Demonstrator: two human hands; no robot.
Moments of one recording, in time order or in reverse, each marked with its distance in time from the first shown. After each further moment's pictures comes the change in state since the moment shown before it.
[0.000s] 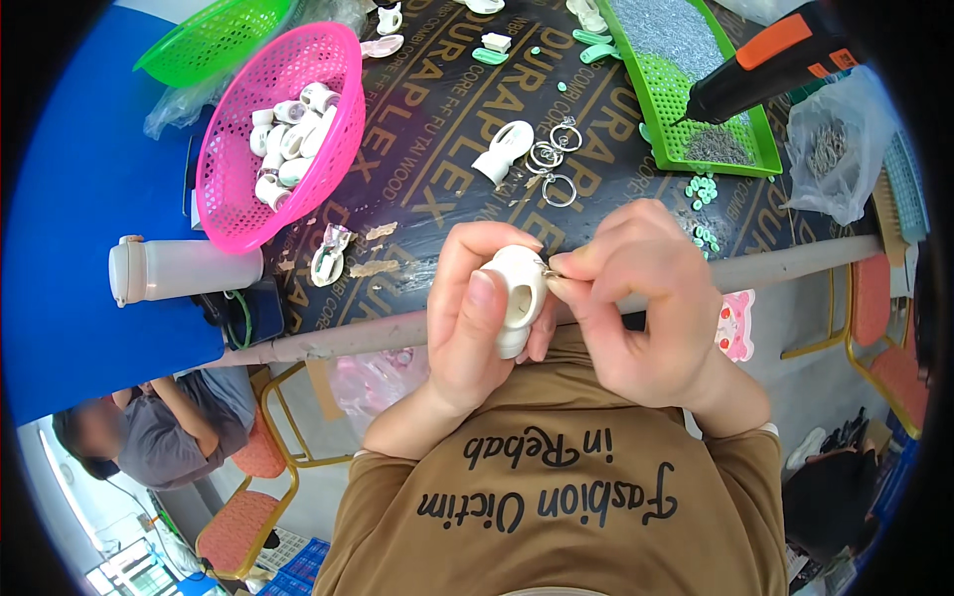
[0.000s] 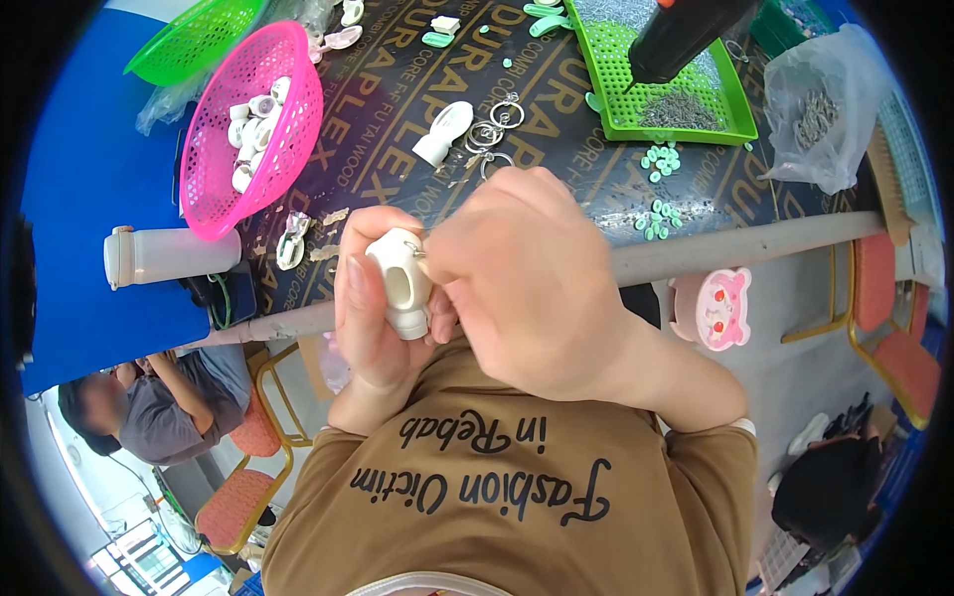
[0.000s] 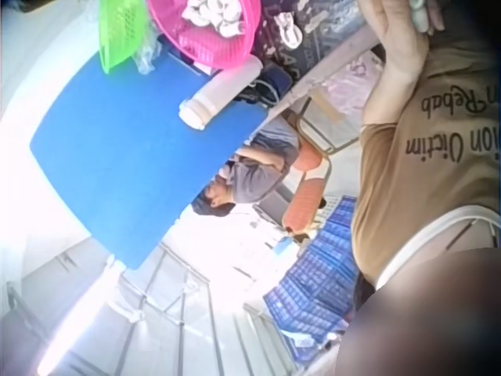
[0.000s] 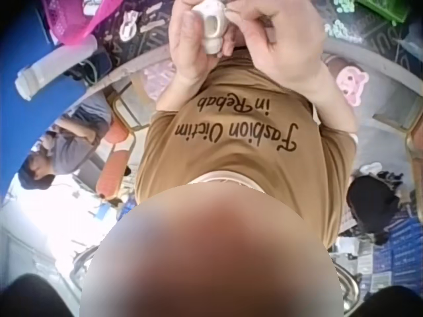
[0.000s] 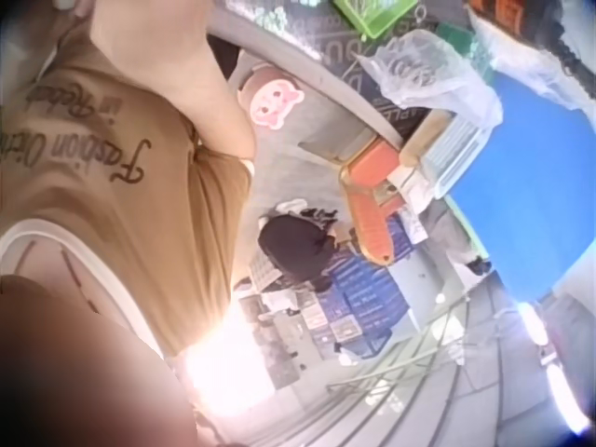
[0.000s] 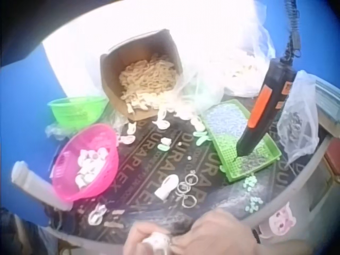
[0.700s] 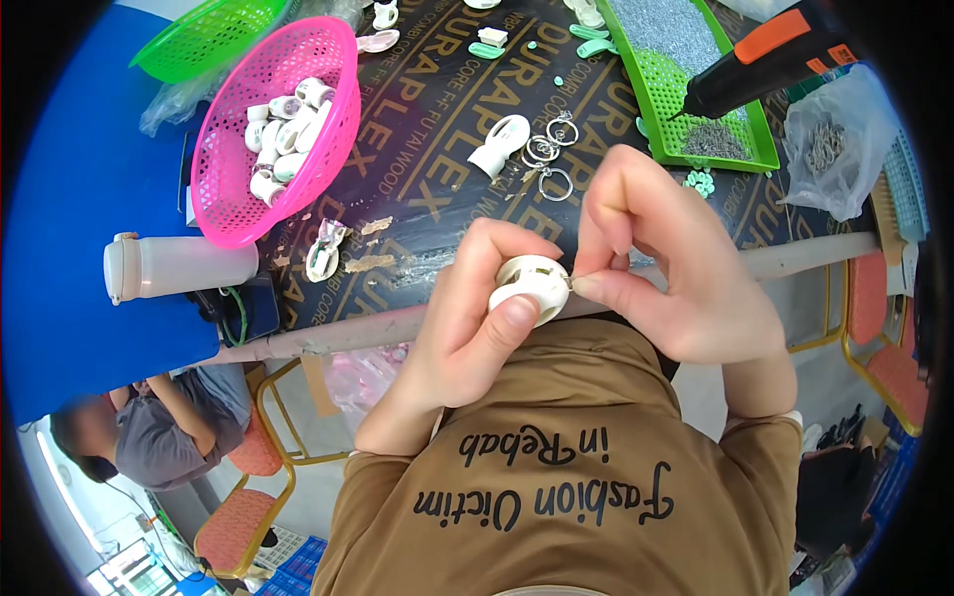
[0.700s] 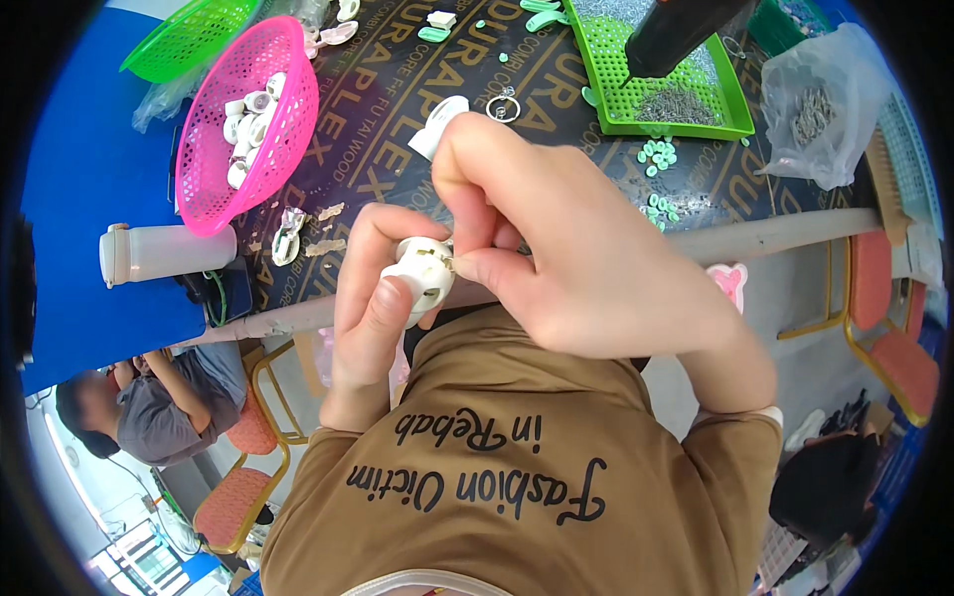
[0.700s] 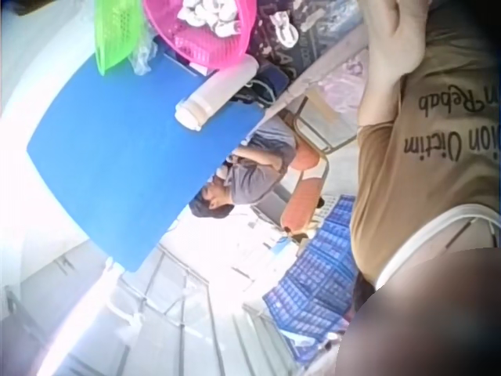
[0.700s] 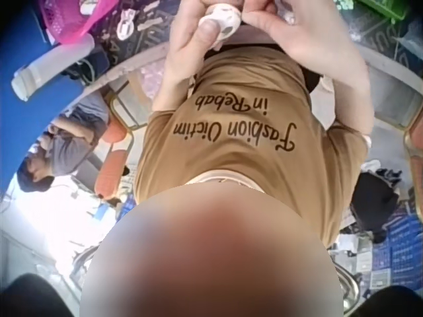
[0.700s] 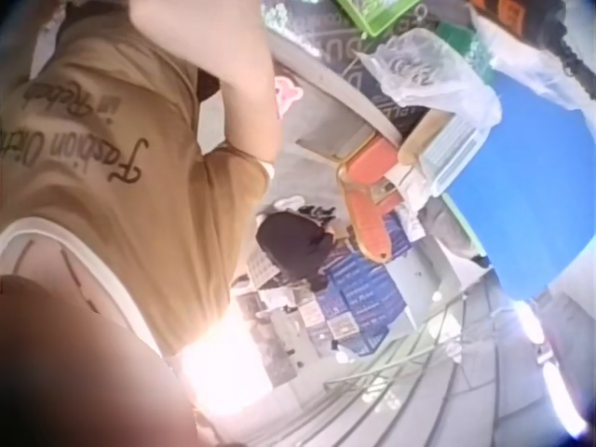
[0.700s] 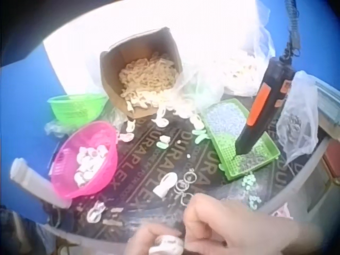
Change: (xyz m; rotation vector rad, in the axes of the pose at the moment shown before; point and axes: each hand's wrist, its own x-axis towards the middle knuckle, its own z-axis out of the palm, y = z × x) left_hand 0.002 0.018 -0.012 0.471 -0.160 -0.110; right_hand 0.031 -0.005 -0.030 0.365 -0.340 0.547
